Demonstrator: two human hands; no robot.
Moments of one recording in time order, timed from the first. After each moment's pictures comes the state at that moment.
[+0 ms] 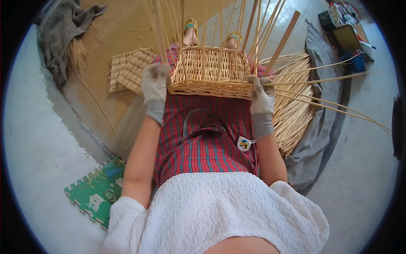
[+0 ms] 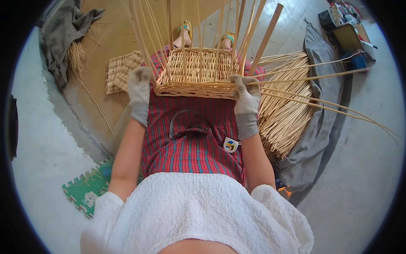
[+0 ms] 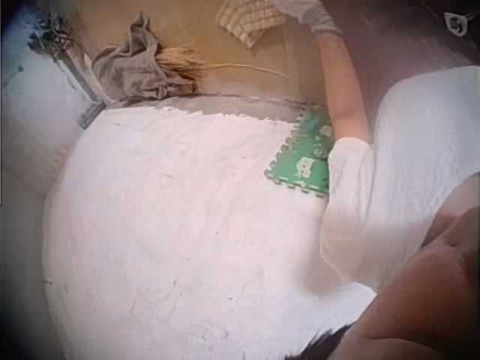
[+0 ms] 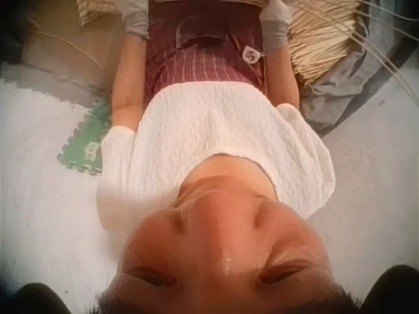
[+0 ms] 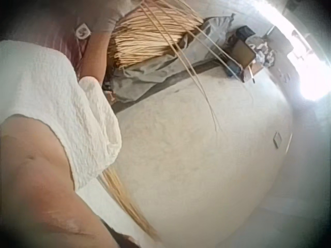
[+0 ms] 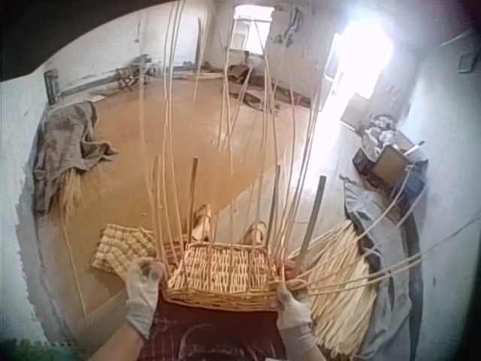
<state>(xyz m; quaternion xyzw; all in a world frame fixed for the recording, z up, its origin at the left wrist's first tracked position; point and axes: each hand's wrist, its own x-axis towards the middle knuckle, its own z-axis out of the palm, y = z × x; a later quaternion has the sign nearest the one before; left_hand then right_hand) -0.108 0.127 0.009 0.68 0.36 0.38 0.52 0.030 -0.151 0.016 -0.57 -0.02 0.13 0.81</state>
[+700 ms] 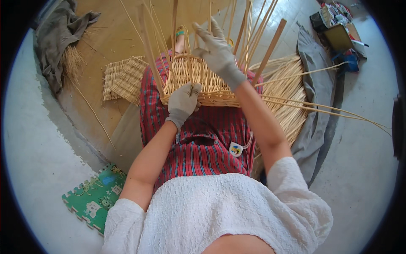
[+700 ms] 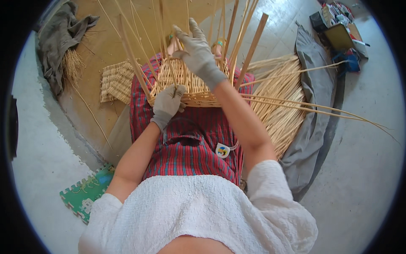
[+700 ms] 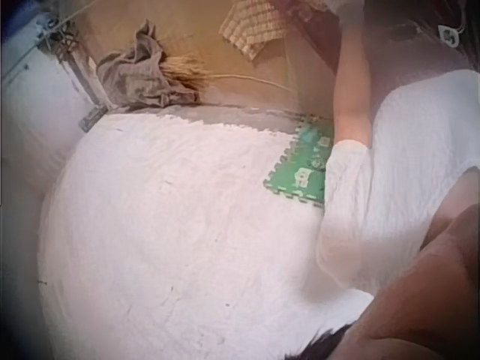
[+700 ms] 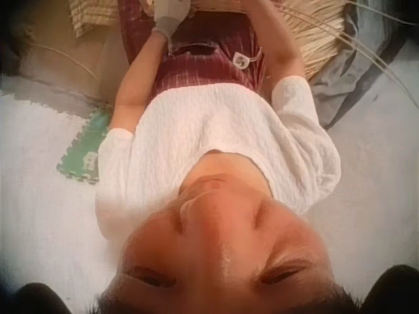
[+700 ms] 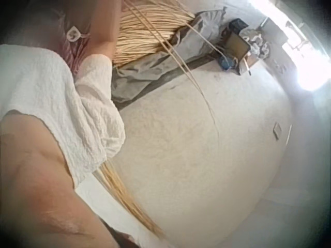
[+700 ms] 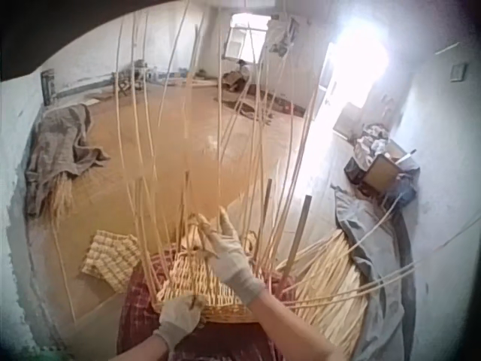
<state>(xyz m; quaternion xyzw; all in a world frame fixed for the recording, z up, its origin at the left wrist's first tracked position) -0.078 0.049 0.006 0.71 0.32 0.01 0.62 0.095 -0.003 0.083 -0.78 -0.49 -0.11 0.36</state>
